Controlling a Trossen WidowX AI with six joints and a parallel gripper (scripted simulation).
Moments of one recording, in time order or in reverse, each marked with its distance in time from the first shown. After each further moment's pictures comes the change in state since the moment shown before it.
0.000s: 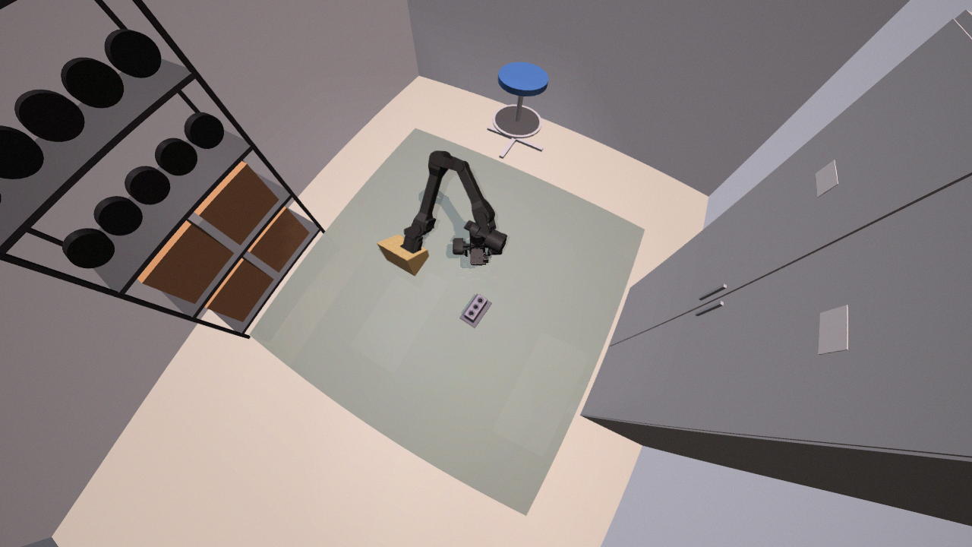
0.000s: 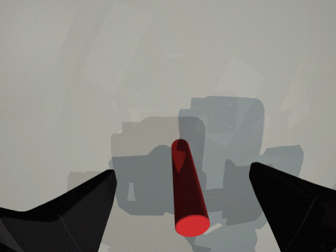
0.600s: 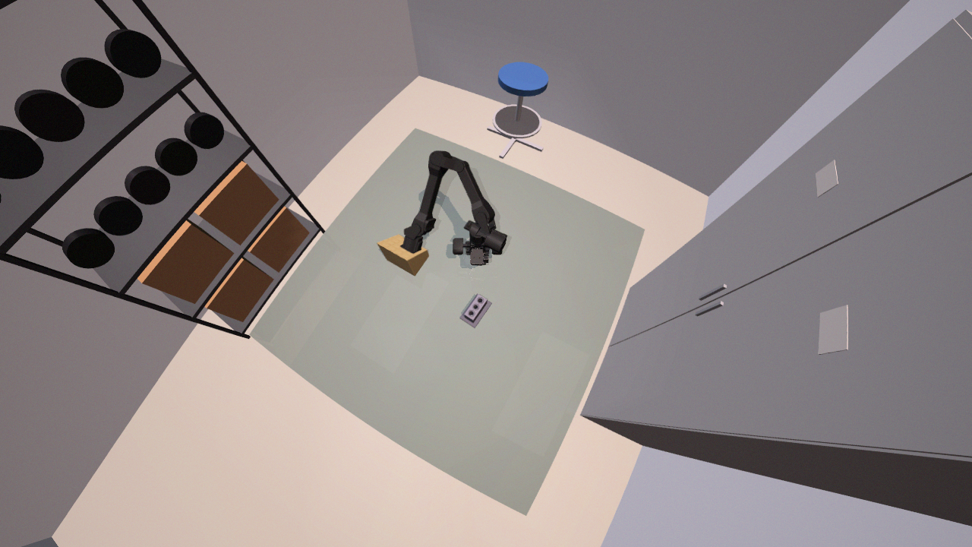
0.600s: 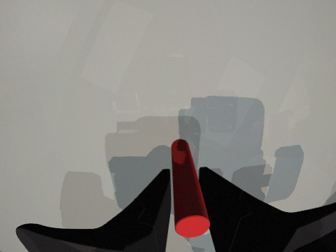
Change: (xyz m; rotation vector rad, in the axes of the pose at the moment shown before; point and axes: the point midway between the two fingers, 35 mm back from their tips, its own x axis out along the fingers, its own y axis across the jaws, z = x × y) arm 0.000 0.000 0.000 0.000 0.000 0.000
